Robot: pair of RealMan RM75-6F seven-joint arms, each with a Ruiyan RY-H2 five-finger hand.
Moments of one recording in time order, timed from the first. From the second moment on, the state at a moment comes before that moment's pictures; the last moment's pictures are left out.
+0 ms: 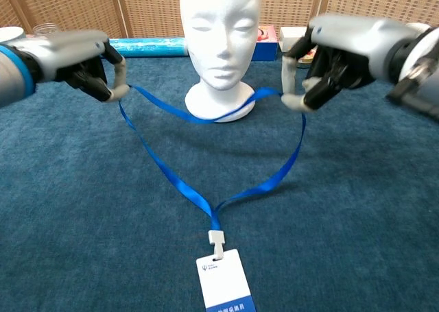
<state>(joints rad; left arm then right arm) -0.79 -1.47 -0.13 -1.74 0.85 1.22 0.54 0.69 -1.56 0.29 -2.14 -0.74 1.40 -0.76</state>
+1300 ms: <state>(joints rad) -0.77 -1.20 -0.38 -2.03 0.92 1.30 0.45 0.79 -1.18 0.55 -2.29 -0.64 1.30 -0.46</state>
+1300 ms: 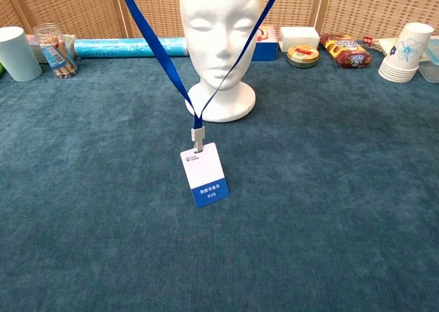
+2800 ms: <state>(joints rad) -0.94 -1.33 -0.47 -1.64 0.55 1.10 0.39 1.06 -1.16 0.58 -1.82 -0.32 1.11 -0.43</state>
